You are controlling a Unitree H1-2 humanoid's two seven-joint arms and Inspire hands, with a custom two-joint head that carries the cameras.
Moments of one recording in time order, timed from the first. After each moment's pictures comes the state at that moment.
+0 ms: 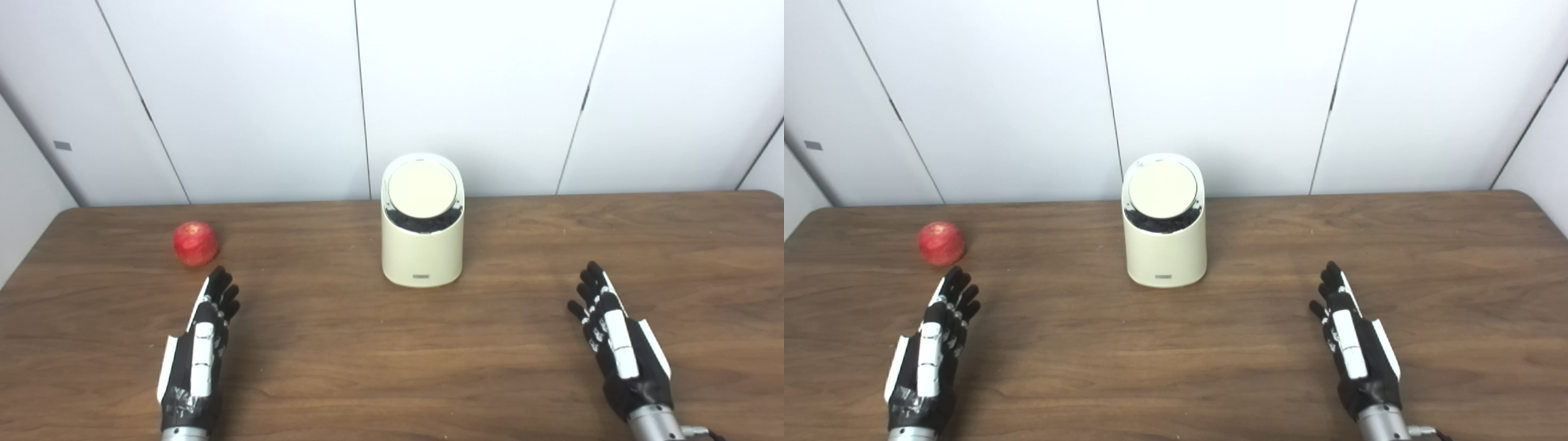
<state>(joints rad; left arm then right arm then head) 0.11 0.10 0.14 -0.09 -0.16 -0.21 -0.07 0.05 -0.11 -0.08 -0.15 0.15 0.05 0.07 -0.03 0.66</state>
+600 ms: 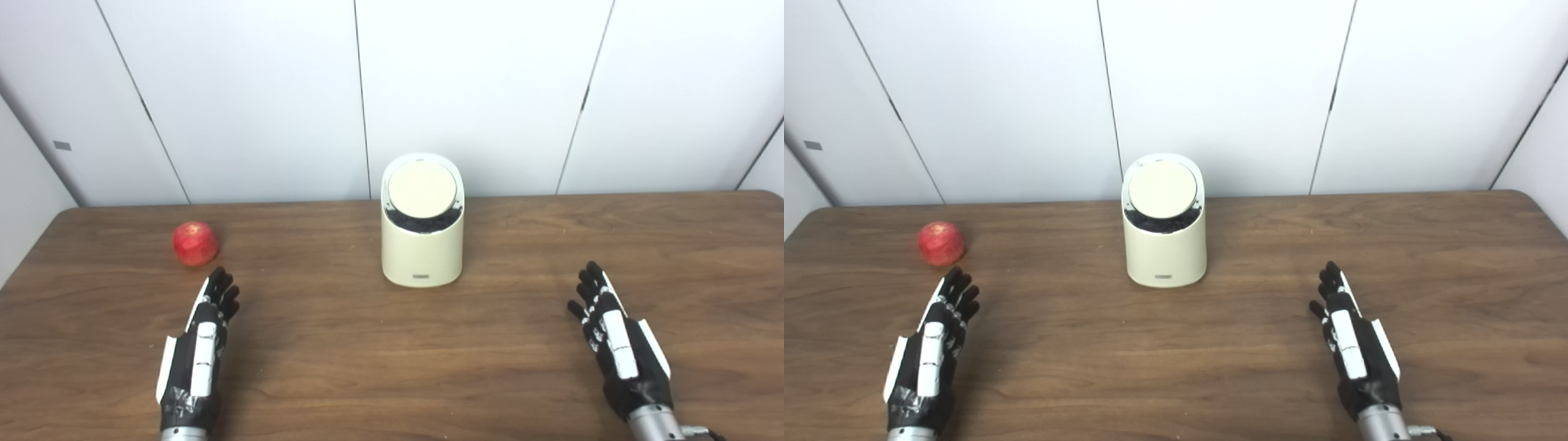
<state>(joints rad) 0.11 0.10 0.14 -0.09 -0.15 -0.21 -0.05 0.05 -0.11 -0.08 -0.16 0.13 0.05 0.07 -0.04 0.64</state>
